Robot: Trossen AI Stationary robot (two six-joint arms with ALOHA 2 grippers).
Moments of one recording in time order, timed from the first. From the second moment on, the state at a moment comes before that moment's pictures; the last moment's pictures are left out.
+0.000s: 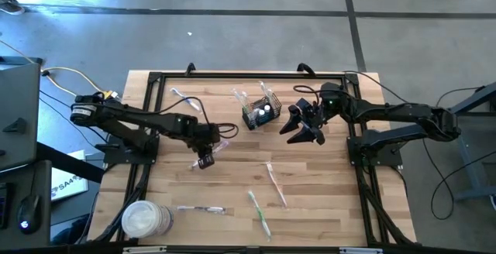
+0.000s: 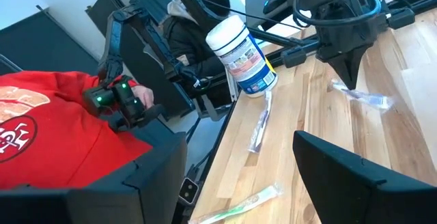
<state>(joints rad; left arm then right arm) -0.03 1.35 0.82 -0.61 0.07 -0.43 -0.30 1.10 0.67 0.24 -0.83 0.47</state>
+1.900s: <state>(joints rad) -0.03 1.32 0.97 -0.62 -0.09 -0.19 -0.19 1.10 0.67 0.18 -0.42 0.33</state>
